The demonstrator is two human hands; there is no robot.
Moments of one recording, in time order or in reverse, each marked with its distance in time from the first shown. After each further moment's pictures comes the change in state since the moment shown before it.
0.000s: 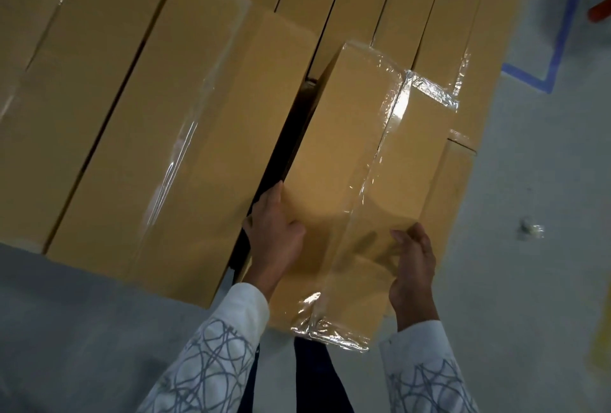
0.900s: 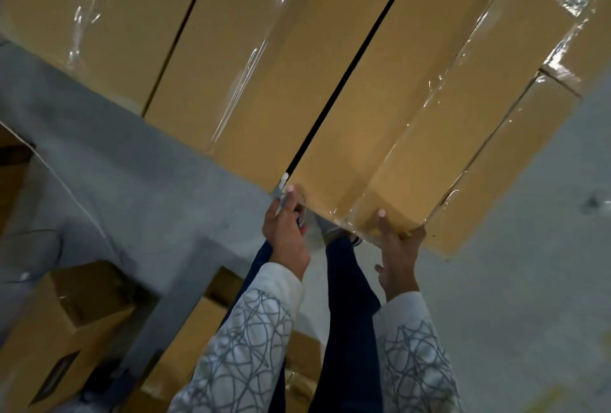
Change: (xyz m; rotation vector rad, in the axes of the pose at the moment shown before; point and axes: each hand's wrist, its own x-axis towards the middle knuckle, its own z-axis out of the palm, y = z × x) left_hand -0.106 -0.129 0.015 -1.206 0.447 -0.878; right_hand -0.096 0.115 -0.038 -0.280 -0.233 0.156
